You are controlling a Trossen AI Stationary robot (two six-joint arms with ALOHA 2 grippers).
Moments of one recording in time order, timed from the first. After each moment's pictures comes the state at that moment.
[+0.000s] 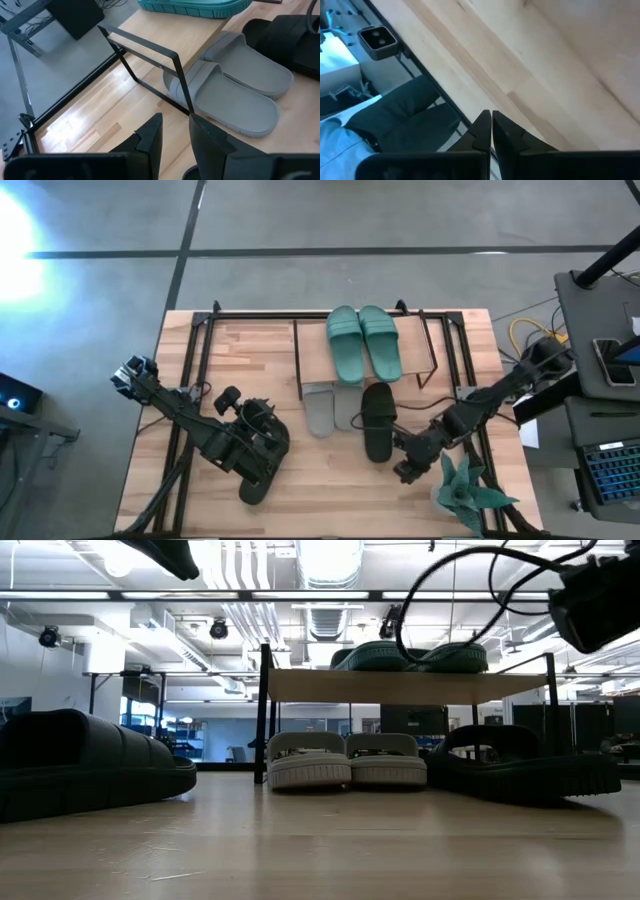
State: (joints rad) left arm -0.60 1.60 1.47 -1.47 -0.95 -1.35; right arm 0.58 1.32 0.63 -0.20 -0.28 1.55
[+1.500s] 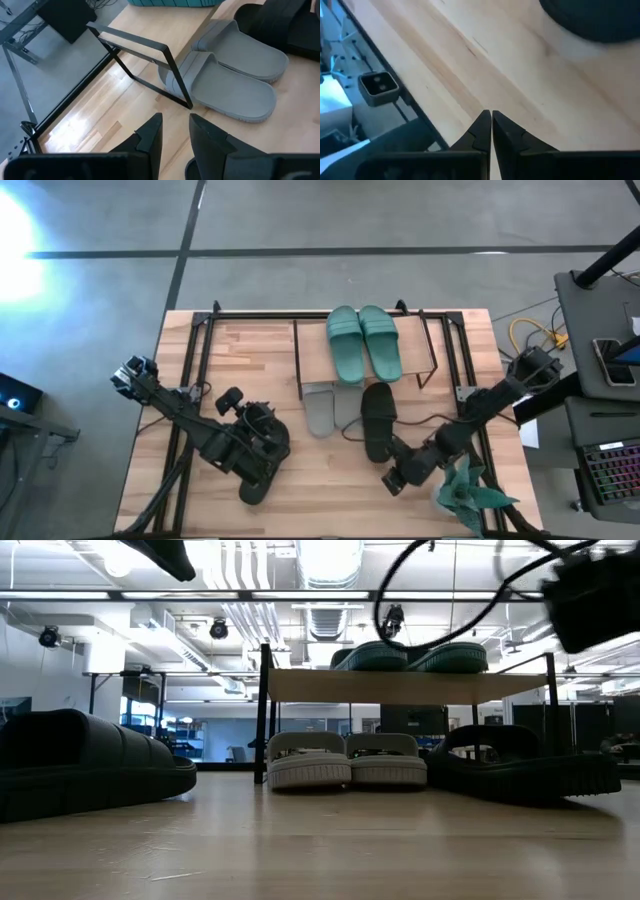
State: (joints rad) left arm -0.61 1.60 1.47 -1.45 -0.92 -1.25; right arm 0.68 1.51 0.72 -0.11 0.06 1.61
